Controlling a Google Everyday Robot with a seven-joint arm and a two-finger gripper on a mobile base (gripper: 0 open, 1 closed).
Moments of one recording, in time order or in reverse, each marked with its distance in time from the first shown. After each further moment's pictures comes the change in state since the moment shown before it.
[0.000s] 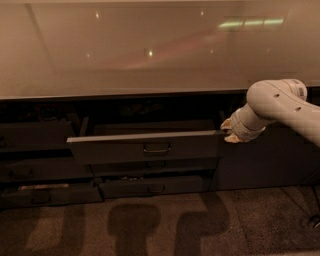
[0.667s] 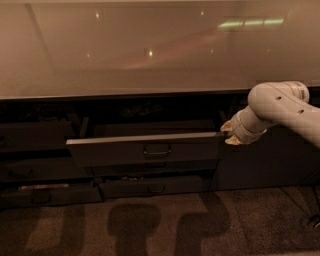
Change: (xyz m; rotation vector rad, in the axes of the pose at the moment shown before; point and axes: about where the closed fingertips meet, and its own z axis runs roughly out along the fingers) arm -0.003 0.008 -0.003 0.002 -0.002 -0.009
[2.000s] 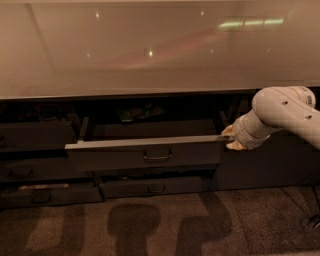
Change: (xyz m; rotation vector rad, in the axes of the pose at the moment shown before) arm -0.006 0.018 -0.006 -0.003 -0.016 -0.016
